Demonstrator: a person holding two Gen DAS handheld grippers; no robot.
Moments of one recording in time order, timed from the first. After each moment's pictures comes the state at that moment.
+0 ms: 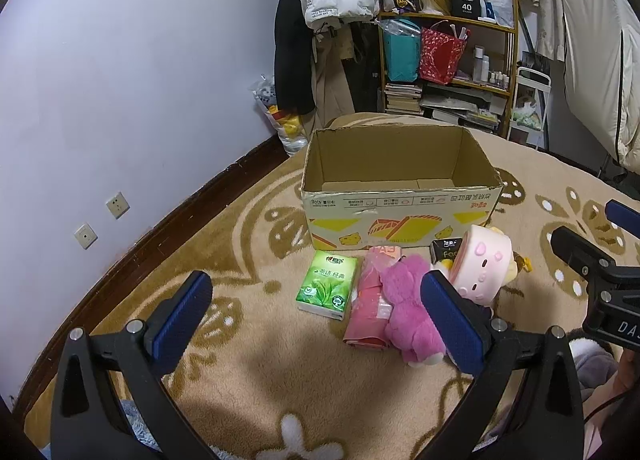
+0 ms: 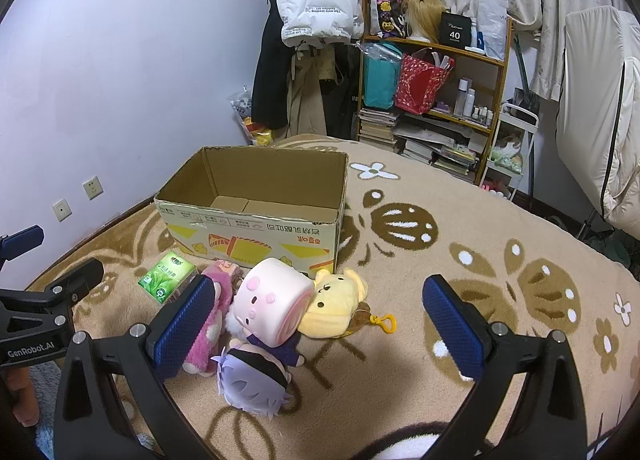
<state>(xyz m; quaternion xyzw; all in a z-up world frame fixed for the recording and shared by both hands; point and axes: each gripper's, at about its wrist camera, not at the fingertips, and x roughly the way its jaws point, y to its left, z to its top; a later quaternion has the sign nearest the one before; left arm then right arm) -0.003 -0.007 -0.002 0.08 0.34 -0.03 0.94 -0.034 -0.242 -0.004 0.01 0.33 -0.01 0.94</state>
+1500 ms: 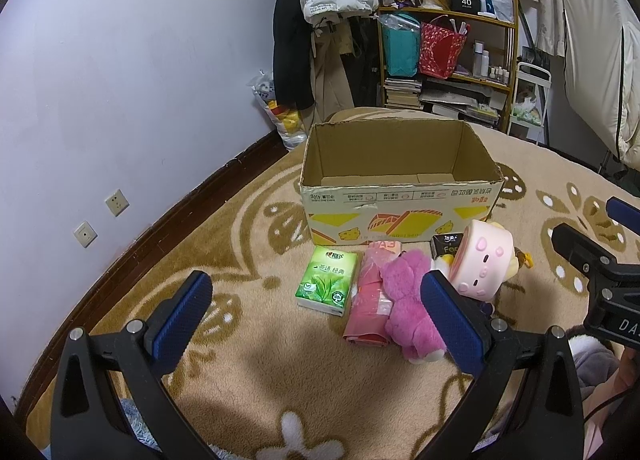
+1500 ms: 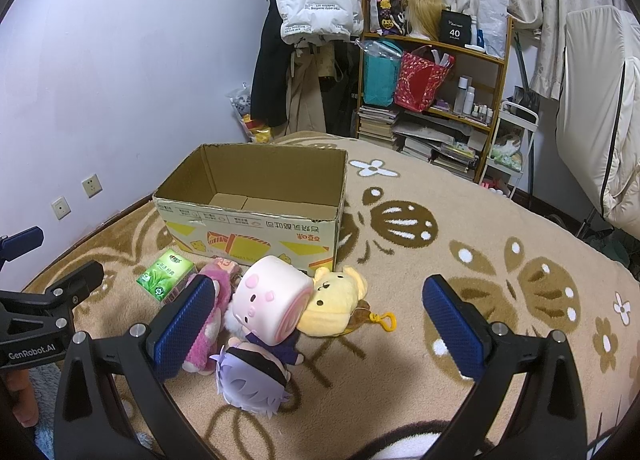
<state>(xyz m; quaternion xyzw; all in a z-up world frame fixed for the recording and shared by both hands) -0.003 -0.009 -0.009 0.08 0.35 -0.03 0.93 -0.034 -0.241 -0.005 0.01 0.34 -0.01 0.94</state>
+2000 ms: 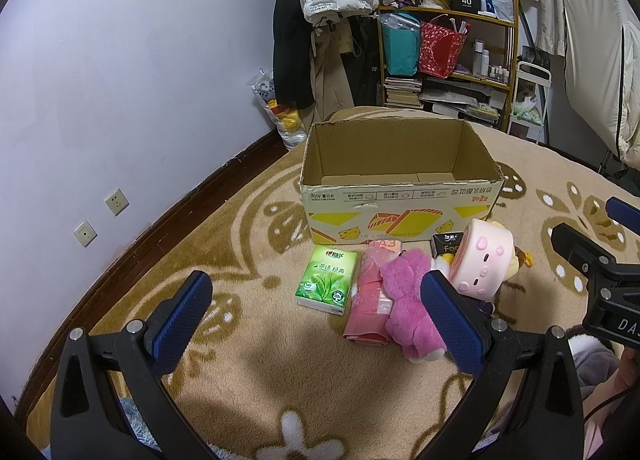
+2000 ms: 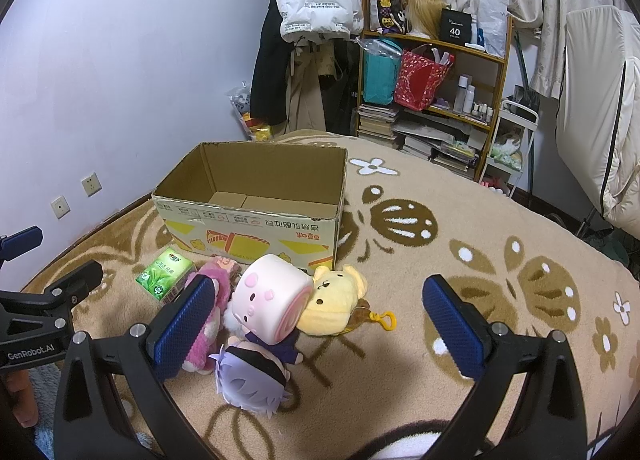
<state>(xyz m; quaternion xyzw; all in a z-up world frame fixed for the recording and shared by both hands) -0.002 -0.008 -0.009 0.08 0.35 -0.03 0.93 -0.034 -0.242 -0.008 0.01 0.34 -0.01 0.94</state>
